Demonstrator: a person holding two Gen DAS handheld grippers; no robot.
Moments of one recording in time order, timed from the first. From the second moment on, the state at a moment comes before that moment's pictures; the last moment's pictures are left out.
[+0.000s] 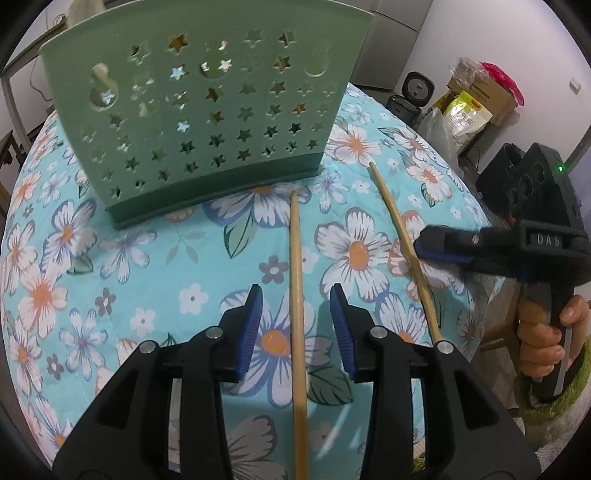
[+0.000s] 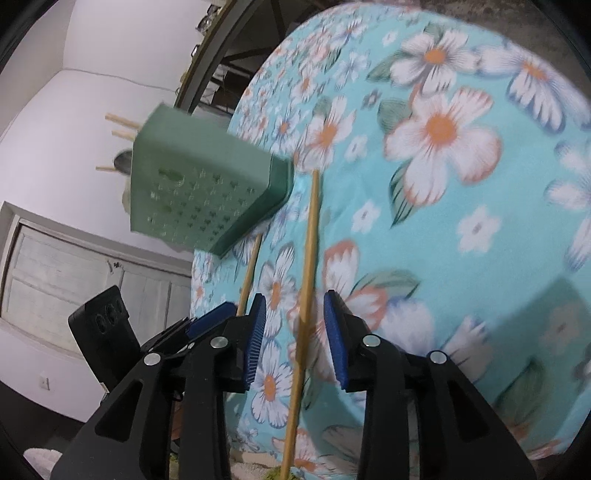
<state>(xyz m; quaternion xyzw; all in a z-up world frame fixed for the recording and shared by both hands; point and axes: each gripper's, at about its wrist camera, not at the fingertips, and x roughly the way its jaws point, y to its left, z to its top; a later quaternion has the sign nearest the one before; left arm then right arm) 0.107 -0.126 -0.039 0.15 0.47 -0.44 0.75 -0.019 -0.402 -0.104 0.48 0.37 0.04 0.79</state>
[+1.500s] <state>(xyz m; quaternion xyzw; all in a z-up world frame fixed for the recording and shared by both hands) 0.130 -0.150 0.046 0.09 0.39 -0.49 0.78 0.014 -0.410 0.008 0.35 0.25 -0.03 0.90</state>
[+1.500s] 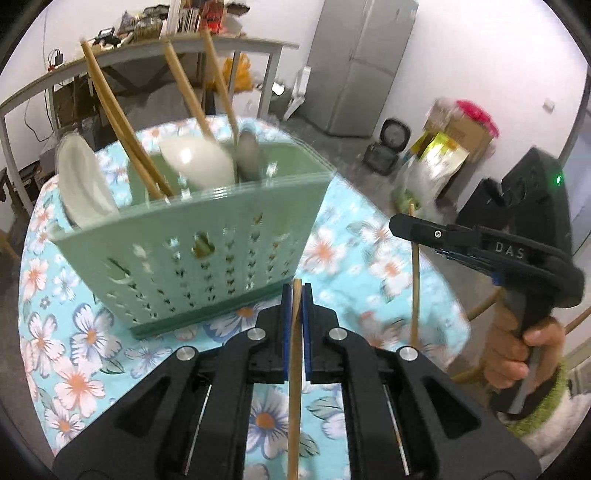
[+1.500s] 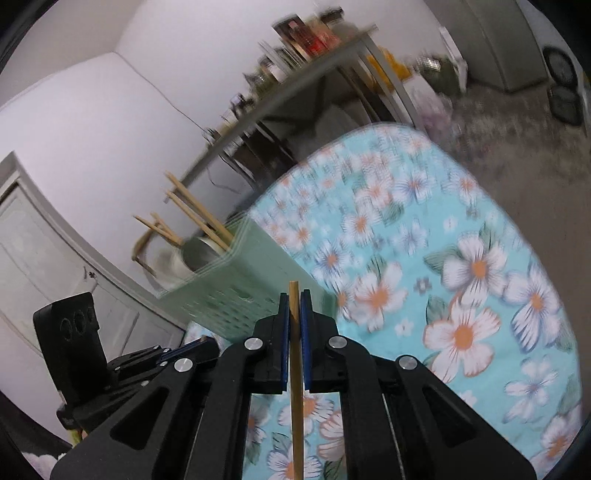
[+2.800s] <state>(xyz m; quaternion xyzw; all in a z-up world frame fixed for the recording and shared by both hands) 0.179 -0.160 0.221 -0.05 0.15 -0.47 0.87 -0.010 -0.426 0.026 0.34 0.23 -0.03 0.91</state>
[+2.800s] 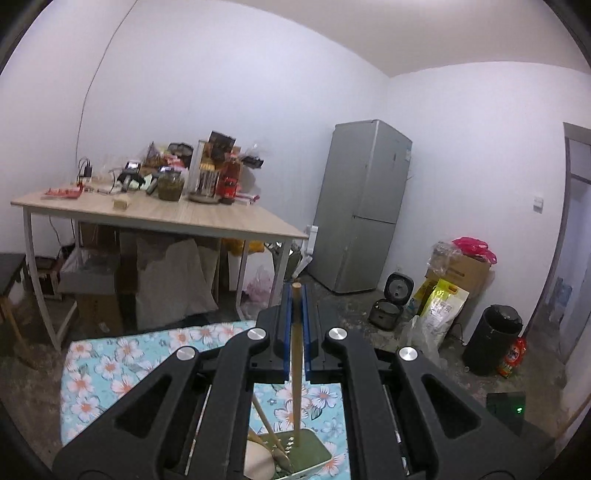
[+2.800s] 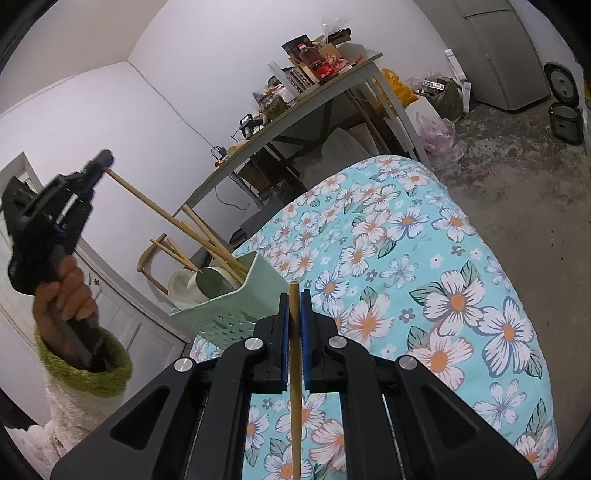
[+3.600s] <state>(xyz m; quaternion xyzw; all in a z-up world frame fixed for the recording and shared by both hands) 0.188 -0.083 0.154 -0.10 0.22 -0.48 0.85 -0.018 -0.410 0.084 0.29 0.19 -0.03 0.94</state>
